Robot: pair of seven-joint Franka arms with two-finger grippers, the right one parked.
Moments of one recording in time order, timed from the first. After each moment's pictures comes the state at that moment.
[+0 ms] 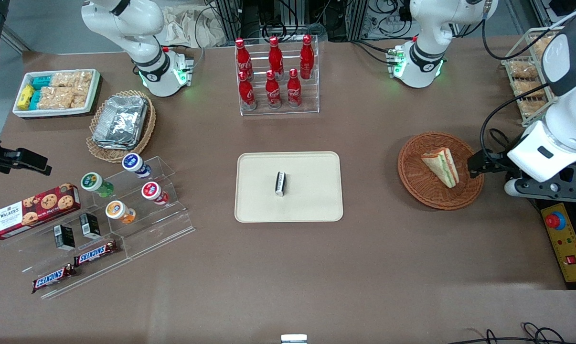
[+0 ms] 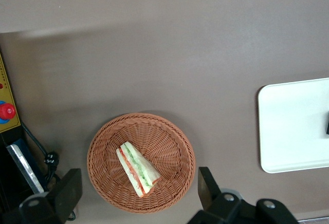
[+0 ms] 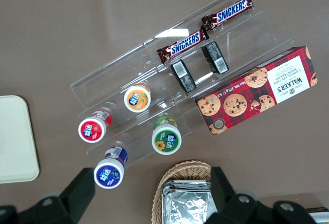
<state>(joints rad) -0.14 0.20 0.01 -1.41 0.00 1.62 -0.01</state>
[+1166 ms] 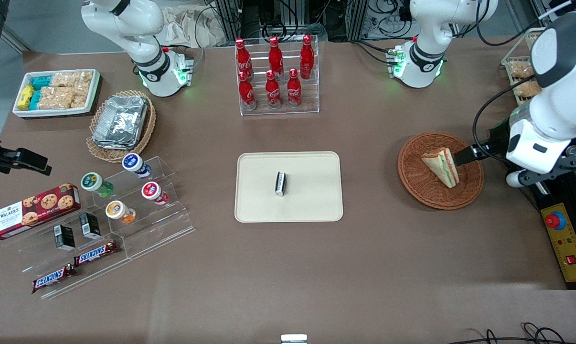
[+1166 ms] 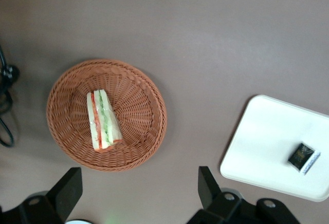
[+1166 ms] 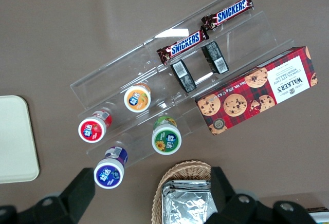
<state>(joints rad) -0.14 0.03 0.01 -1.73 -0.08 1.69 -0.47</state>
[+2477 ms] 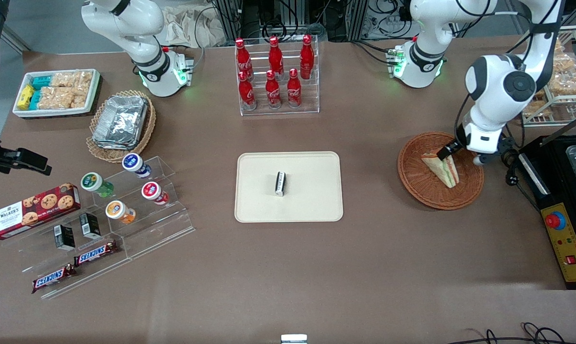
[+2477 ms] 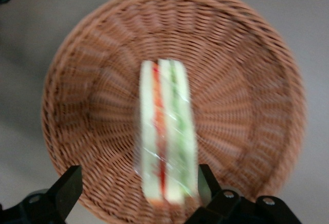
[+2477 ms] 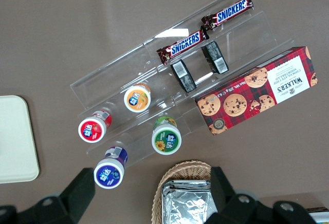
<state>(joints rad) 0.03 -0.11 0.00 -2.63 0.02 2.52 -0.58</state>
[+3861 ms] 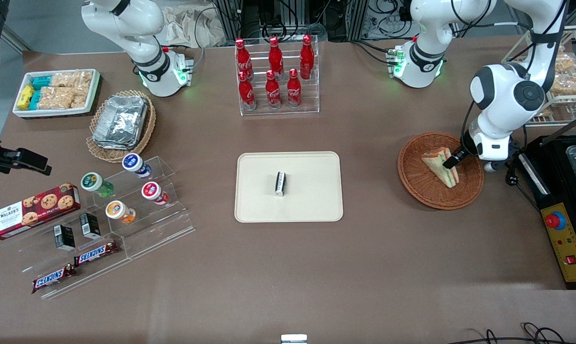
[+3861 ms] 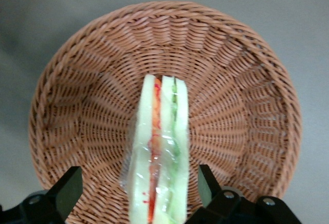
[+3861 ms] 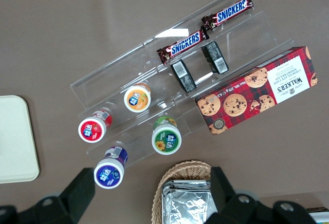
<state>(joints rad) 0.05 -0.07 -0.02 -2.58 -0.06 2.53 -0.66</state>
